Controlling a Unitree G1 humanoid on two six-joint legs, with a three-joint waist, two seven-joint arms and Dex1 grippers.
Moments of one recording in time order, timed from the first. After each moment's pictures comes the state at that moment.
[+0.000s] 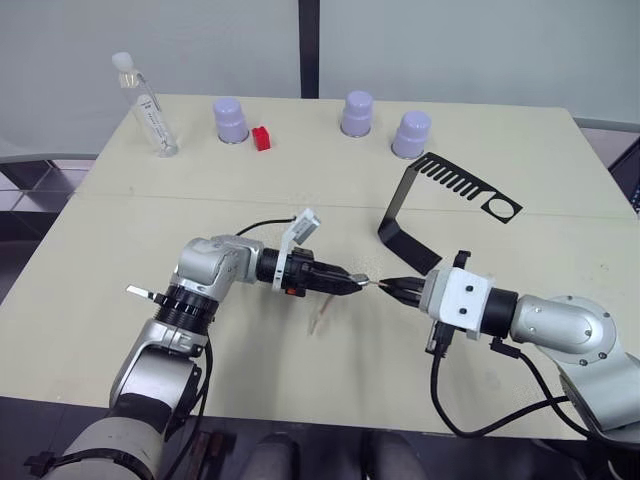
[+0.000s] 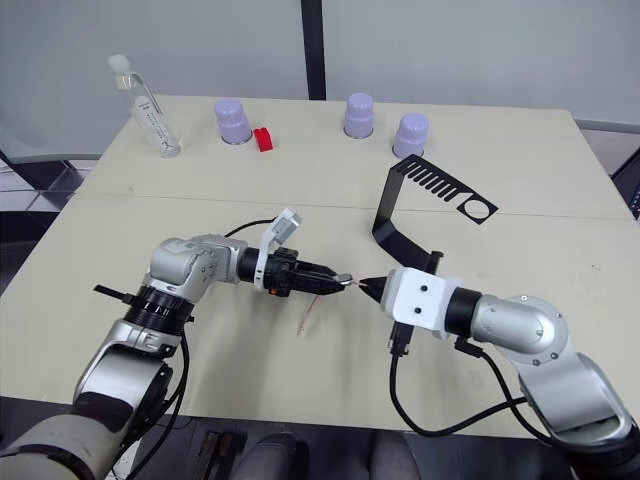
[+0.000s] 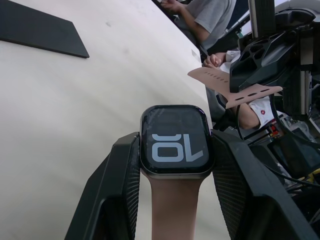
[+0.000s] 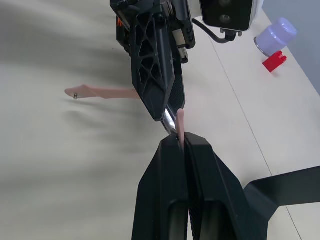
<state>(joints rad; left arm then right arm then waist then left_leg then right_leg) -0.86 0.37 -0.21 0.33 -0.47 0.98 -1.17 -0.19 -0.83 0.05 -0.71 0.17 0.42 0.81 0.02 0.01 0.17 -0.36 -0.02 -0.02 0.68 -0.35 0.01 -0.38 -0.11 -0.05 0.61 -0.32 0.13</state>
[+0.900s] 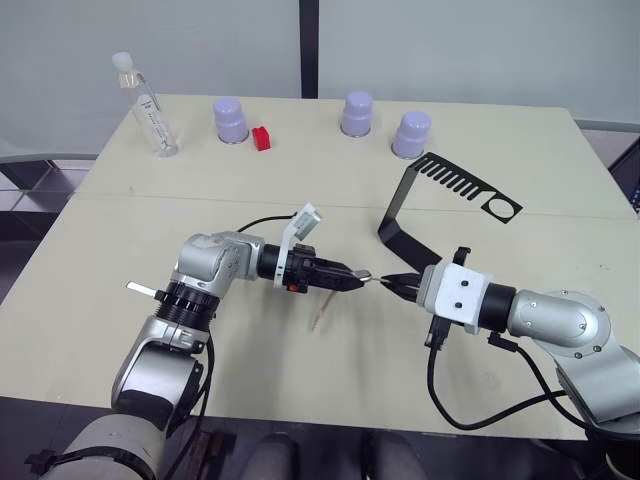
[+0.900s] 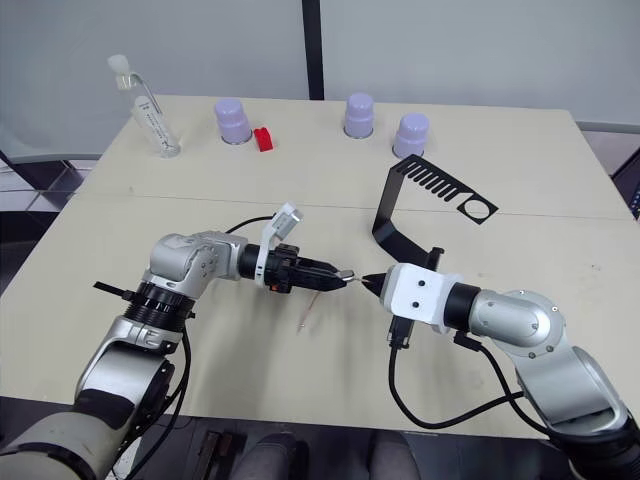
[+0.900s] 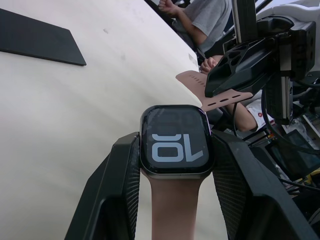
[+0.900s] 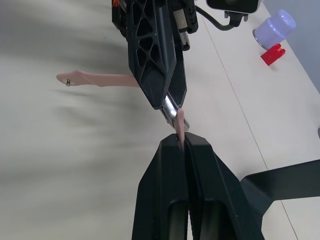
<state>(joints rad) -0.88 0.36 -0.20 0.32 -0.48 1.00 -1.17 -0.22 -0.83 0.07 -0.67 0.14 0.42 0.81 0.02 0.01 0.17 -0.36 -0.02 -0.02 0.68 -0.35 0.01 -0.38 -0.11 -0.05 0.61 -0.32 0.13</state>
